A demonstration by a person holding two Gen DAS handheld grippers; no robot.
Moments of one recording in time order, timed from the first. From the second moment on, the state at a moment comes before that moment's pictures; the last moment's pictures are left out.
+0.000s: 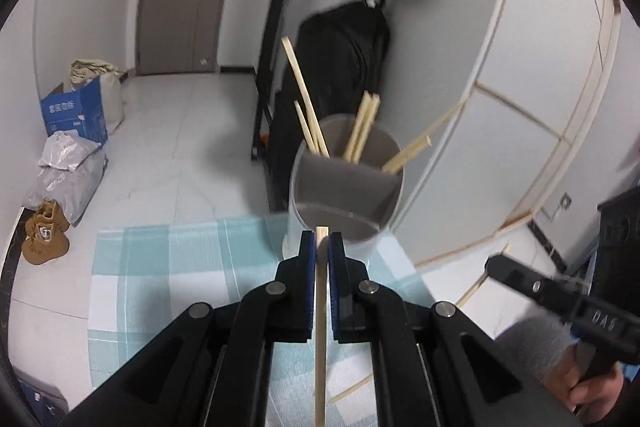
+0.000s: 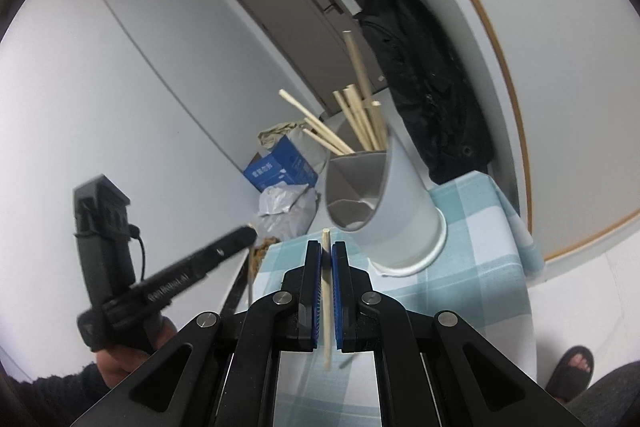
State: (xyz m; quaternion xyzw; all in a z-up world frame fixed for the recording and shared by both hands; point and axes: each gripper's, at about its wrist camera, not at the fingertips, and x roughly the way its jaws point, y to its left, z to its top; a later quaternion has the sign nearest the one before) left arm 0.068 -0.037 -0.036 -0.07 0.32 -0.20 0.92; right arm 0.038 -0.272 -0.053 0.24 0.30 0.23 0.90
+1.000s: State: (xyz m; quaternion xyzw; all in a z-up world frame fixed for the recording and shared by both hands) left arm 0.193 -0.055 0.080 -0.15 0.15 -0.19 0.96; right arm 0.121 -0.287 0.137 0.13 0.23 0.20 0.94
